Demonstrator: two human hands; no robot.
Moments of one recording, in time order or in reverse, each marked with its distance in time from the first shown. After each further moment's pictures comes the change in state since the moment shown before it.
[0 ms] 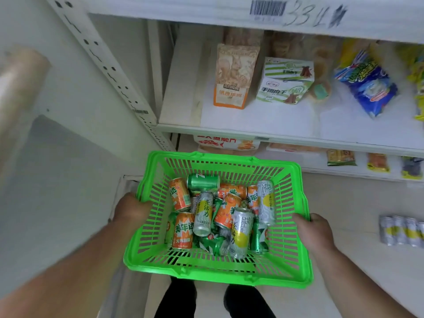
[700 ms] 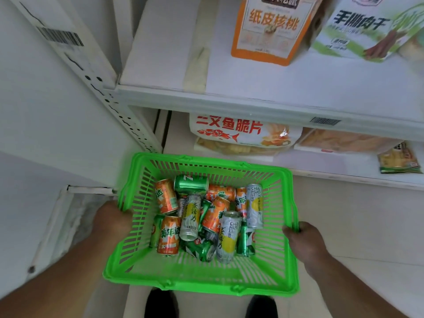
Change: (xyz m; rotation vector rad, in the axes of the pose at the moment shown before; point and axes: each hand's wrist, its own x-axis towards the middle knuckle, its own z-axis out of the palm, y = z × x) left_hand 0.234 -0.065 0.180 0.072 0.092 0.028; right_hand 0.194 0.060 0.225 -0.123 -0.088 -0.043
